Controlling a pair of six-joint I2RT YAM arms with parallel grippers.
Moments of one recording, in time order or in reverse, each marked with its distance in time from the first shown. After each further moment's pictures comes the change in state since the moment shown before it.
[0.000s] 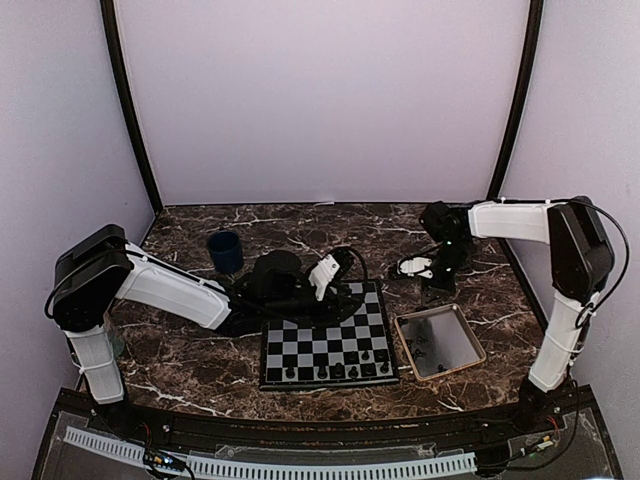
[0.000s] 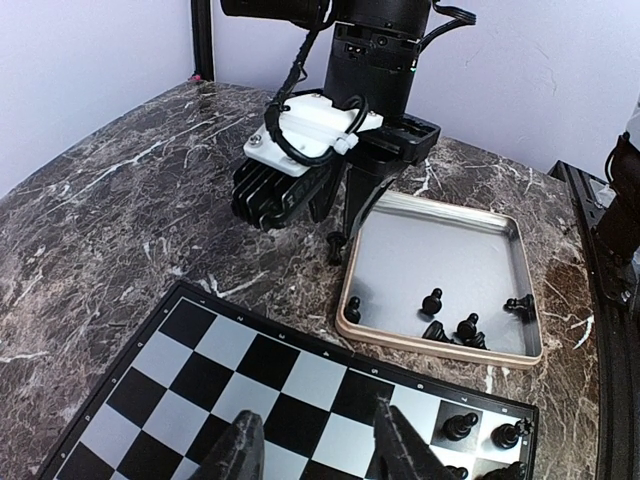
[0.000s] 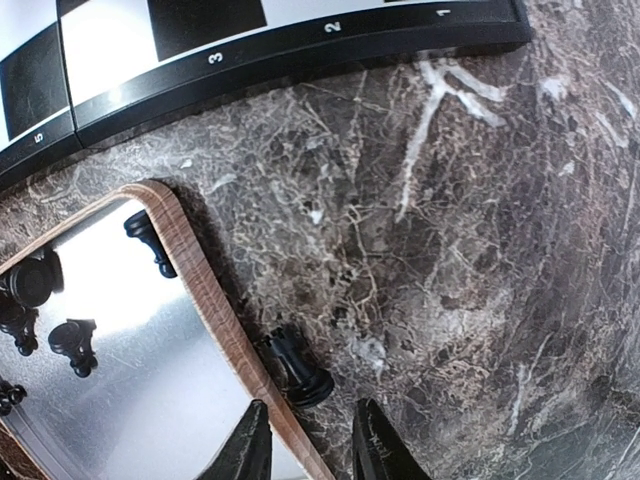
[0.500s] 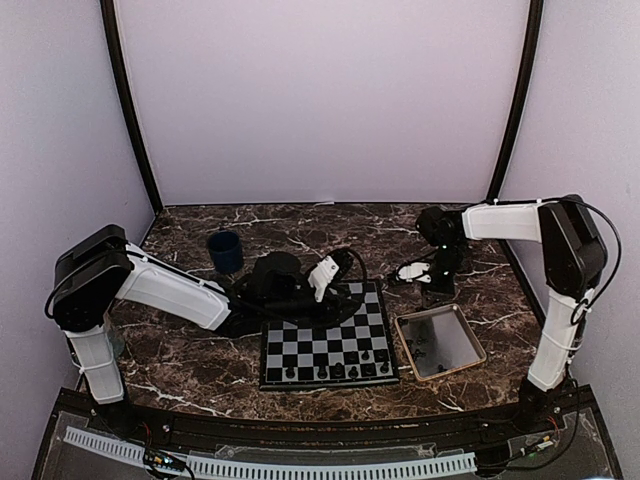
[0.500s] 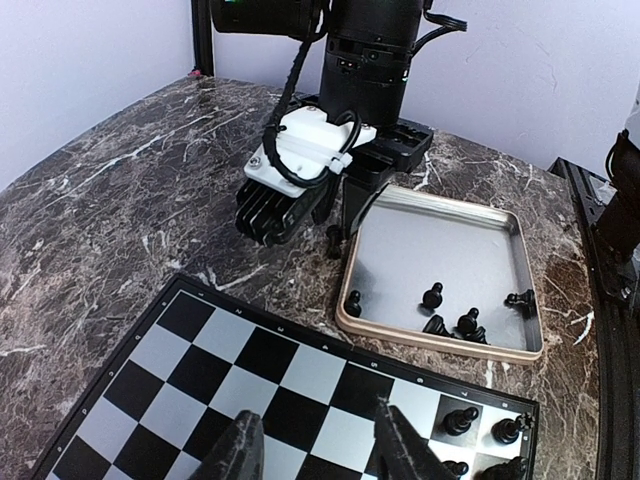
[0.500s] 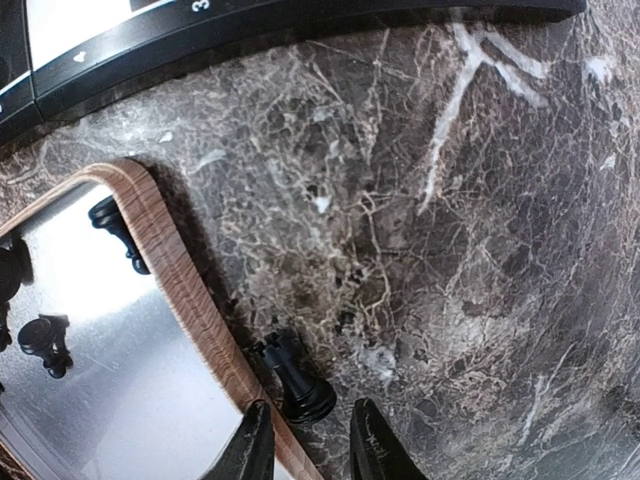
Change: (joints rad) left arm 0.000 0.000 -0.008 0.001 0.001 -0.004; right arm 0.011 0.046 0.006 -0.005 0.050 -0.021
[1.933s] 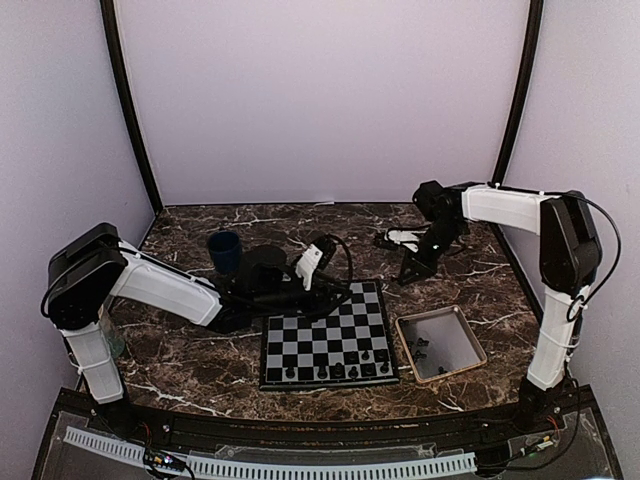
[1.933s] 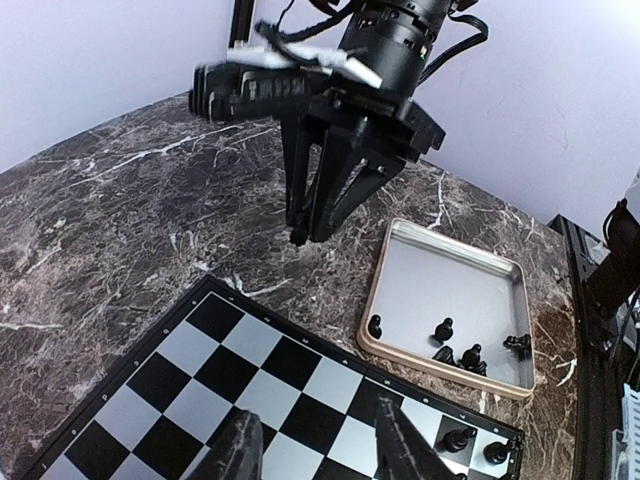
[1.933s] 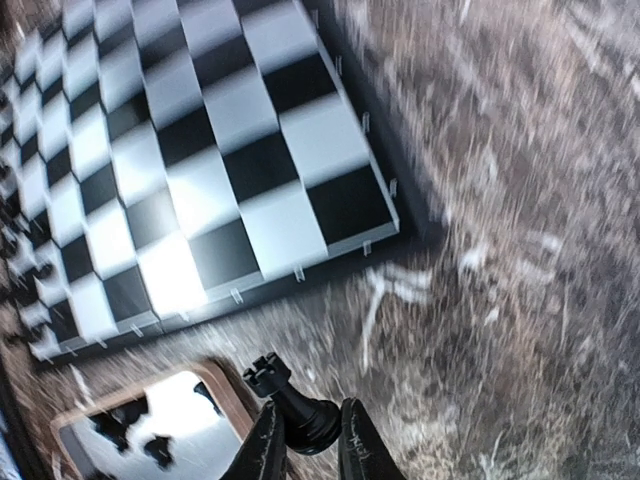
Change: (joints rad) left arm 0.057 -0.032 -0.044 0.063 0.026 -0.124; right arm -0.014 0.043 0.200 -0.043 -0.307 0.195
